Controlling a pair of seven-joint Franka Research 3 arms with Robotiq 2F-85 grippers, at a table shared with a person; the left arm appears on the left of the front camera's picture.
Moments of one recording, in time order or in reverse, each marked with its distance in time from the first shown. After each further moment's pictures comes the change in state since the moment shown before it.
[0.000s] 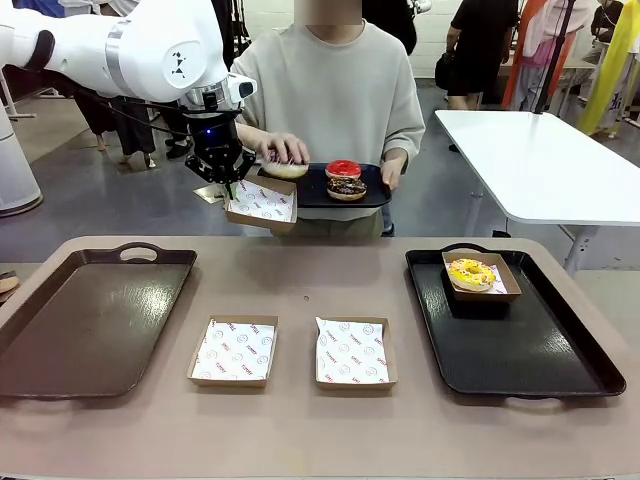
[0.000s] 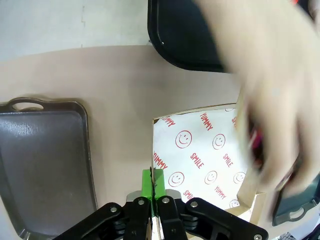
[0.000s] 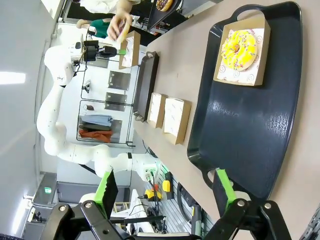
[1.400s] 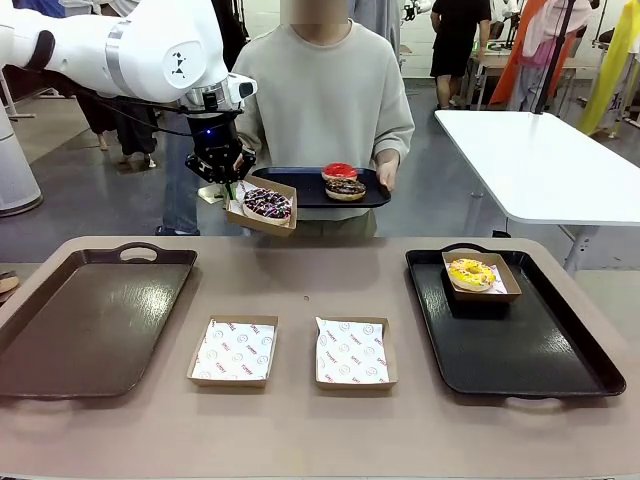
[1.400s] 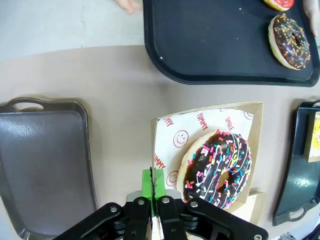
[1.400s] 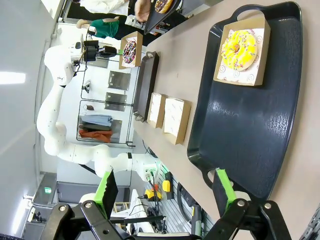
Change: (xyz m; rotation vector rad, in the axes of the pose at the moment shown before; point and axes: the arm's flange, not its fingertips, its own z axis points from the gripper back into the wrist) left arm 0.000 0.000 0.000 0.000 0.000 0.000; right arm 0.000 0.000 0.000 0.000 0.000 0.000
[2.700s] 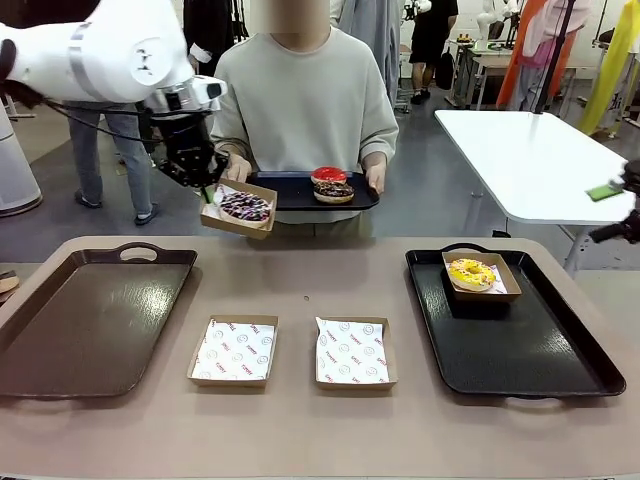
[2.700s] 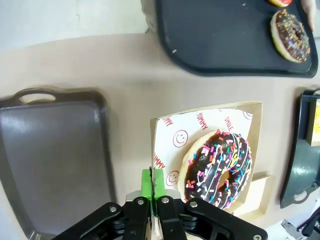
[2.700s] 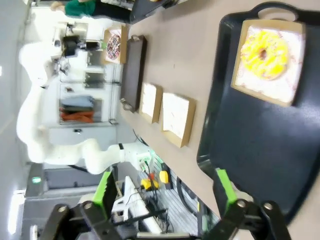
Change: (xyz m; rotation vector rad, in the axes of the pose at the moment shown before) left arm -0.010 0.072 0.004 -0.066 0.040 -0.015; right arm 0.077 0.078 -0.103 -0.148 0.187 -0.032
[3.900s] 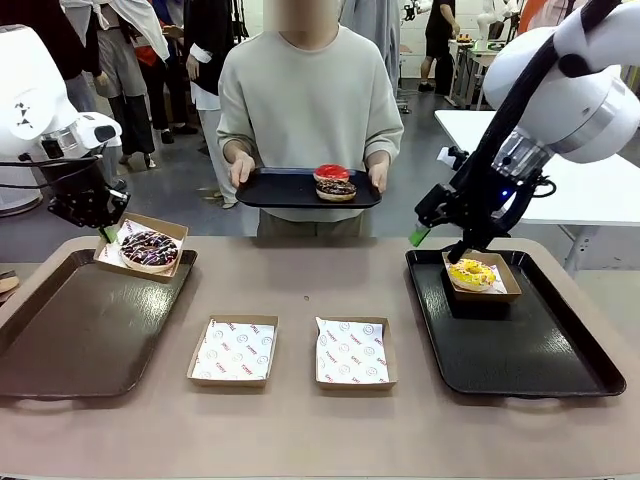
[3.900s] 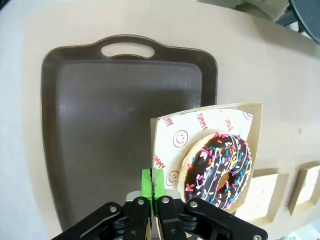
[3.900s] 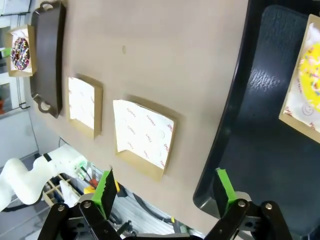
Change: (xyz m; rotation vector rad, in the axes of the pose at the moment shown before) left arm -0.072 0.139 -0.018 0.099 -0.042 0.036; right arm 0.043 0.092 -0.239 -0.491 0.193 0.017
